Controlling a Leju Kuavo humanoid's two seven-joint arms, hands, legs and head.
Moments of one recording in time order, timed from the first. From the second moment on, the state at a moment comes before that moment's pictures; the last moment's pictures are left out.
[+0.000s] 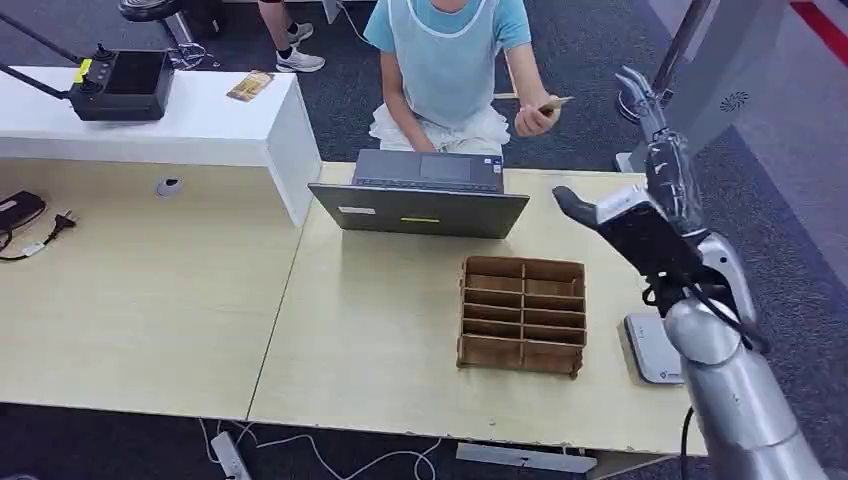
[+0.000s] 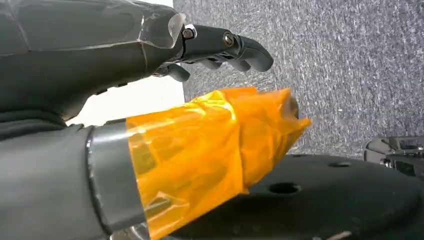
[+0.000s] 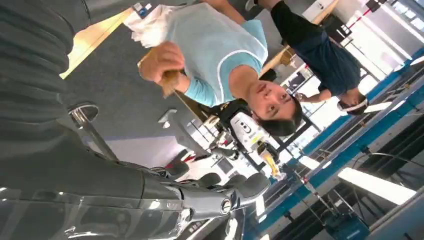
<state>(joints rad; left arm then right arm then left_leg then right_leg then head) -0.06 -0.24 1.10 -0.23 -1.34 0.25 0.13 -0.46 -0.29 0.30 -1.75 0.55 -0.07 -0.17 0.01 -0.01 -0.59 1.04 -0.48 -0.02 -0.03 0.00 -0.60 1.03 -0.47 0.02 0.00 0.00</state>
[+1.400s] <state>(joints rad) -0.06 -0.25 1.16 -0.23 -1.31 0.28 0.15 0.10 -0.33 0.32 -1.96 1.25 -0.26 0.01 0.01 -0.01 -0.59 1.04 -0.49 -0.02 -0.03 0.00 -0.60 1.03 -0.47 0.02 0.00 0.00</state>
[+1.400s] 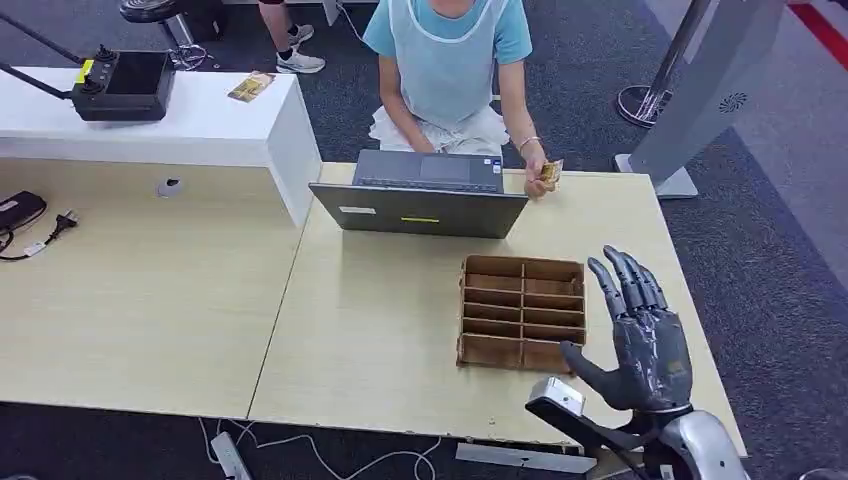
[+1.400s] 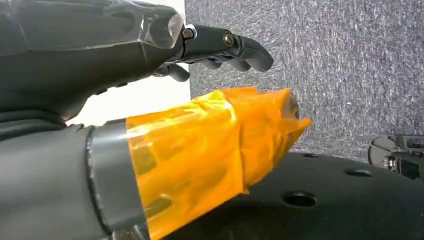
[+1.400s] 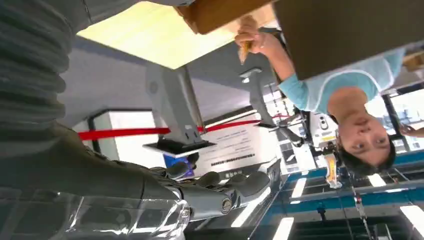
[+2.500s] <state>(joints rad) -0.07 -0.25 1.16 -0.23 -1.34 0.25 0.16 0.03 -0.33 0.50 -1.79 1.33 -0.15 0.16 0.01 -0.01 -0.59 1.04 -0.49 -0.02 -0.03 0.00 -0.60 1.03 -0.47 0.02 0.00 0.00</state>
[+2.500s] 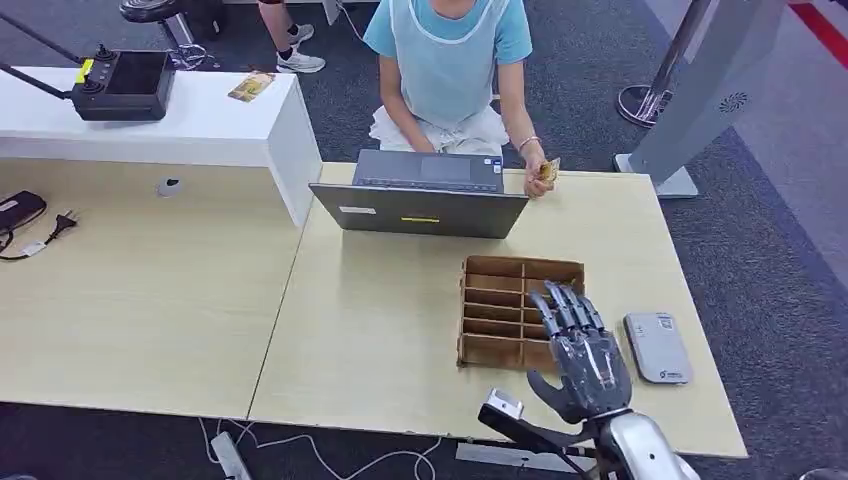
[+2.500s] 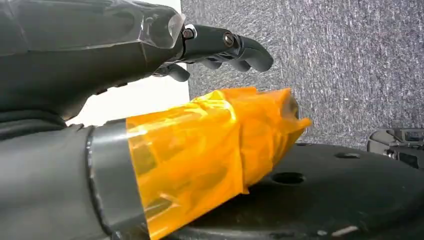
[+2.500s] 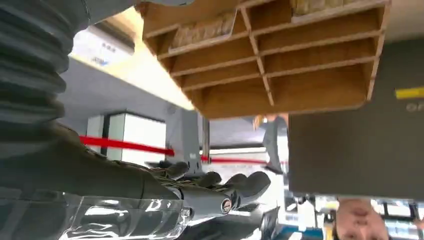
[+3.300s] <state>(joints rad) -0.07 -0.25 1.17 -0.23 -1.33 0.25 0.15 0.03 -0.32 0.48 -1.73 1.34 -0.15 0.17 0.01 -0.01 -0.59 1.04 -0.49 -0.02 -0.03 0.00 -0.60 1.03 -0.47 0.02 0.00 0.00</state>
